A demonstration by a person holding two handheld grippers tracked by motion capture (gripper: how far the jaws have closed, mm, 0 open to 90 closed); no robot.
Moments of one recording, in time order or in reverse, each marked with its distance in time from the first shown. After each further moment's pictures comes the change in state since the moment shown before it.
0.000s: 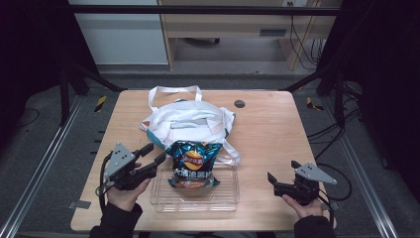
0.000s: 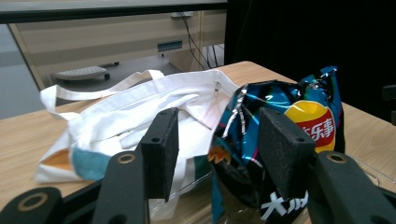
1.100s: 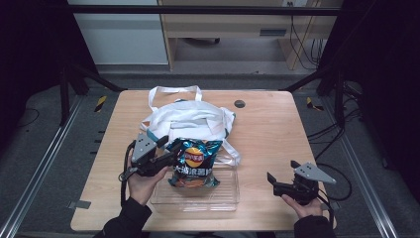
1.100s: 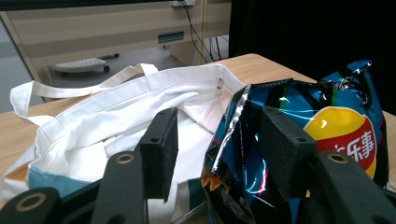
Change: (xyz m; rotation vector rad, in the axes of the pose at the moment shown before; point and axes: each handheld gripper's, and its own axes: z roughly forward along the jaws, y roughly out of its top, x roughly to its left) left arm -0.011 0.000 0.058 0.041 0.005 0.009; right arm 0.000 0.000 0.002 0.003 0.004 -0.005
